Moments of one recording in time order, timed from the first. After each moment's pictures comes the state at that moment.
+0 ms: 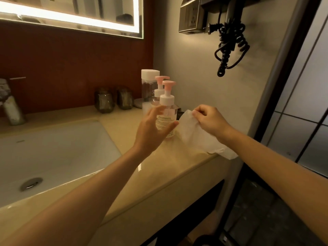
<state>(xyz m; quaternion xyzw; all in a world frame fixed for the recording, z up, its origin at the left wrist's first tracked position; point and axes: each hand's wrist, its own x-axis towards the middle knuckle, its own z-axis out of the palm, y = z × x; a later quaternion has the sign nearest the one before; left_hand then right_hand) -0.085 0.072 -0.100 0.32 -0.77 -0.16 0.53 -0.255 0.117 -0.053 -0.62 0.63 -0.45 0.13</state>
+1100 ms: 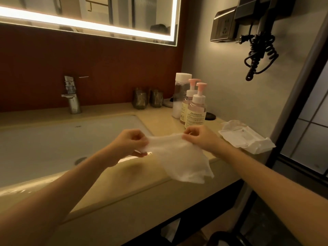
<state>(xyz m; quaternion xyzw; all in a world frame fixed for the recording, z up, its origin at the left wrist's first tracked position) 0.091 0.142 -0.102 0.45 -0.67 -0.46 0.36 -0.149 0.156 -0.084 -0.69 0.60 -0.31 0.25</state>
